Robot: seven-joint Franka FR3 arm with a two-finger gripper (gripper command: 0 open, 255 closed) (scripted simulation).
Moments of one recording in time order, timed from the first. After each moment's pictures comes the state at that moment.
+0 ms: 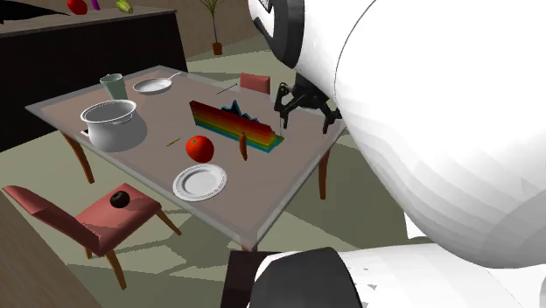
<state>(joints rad) 0.01 -0.76 0.02 -2.29 0.08 1.52 0.13</state>
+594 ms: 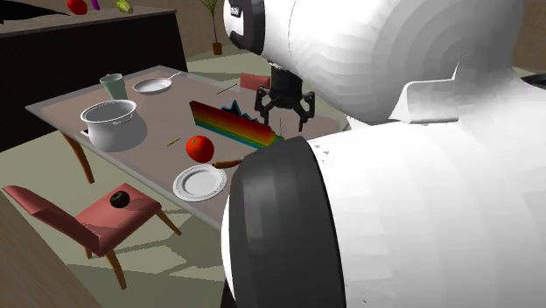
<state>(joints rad) 0.01 -0.55 0.14 -2.23 0.12 1.65 0.29</state>
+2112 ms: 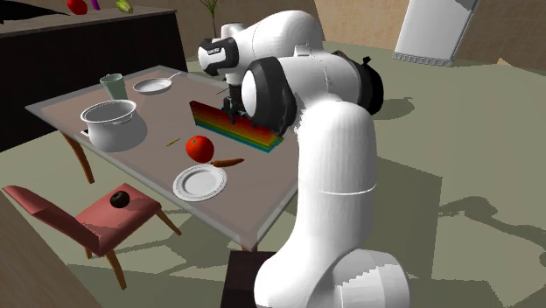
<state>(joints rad) 0.10 0.40 0.32 -1.49 -0.12 1.75 0.85</state>
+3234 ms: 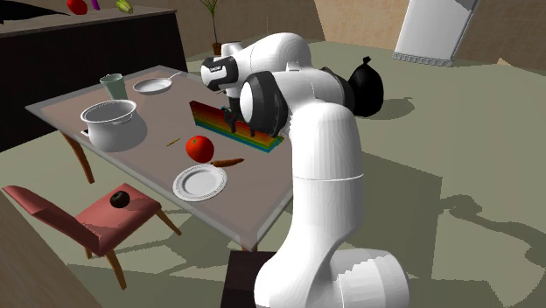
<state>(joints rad) 0.14 0.57 0.30 -1.38 -0.16 1.80 0.91</state>
